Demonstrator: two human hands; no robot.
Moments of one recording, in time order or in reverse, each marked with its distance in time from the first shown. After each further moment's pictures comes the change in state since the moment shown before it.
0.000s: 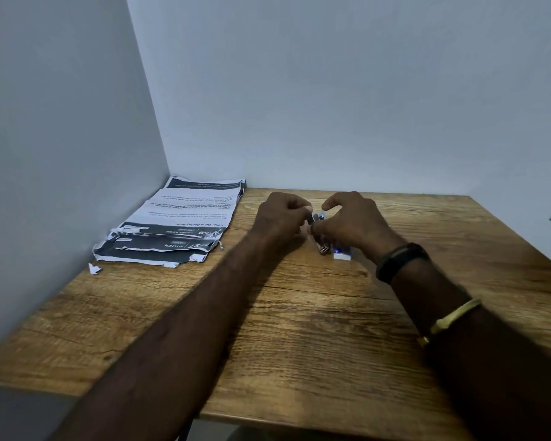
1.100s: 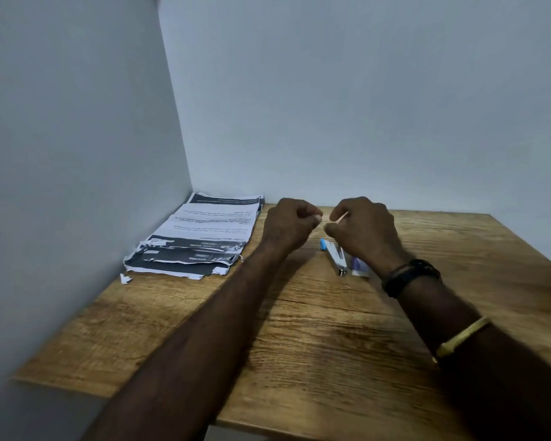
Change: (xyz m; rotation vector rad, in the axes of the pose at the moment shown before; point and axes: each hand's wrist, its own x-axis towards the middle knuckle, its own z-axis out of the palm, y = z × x) left_hand 0.001 0.009 -0.022 0.265 0.136 0.206; right_hand -0.006 -0.029 0.005 -0.228 0.171 -0.156
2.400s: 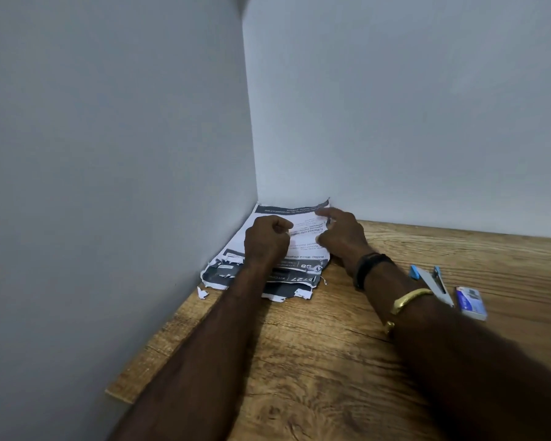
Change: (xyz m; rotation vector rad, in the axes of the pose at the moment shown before) left_hand 0.020 -0.112 -0.120 0.084 0.268 -0.291; right_hand 0.065 -0.099 0.154 0.572 -0.227 0.085
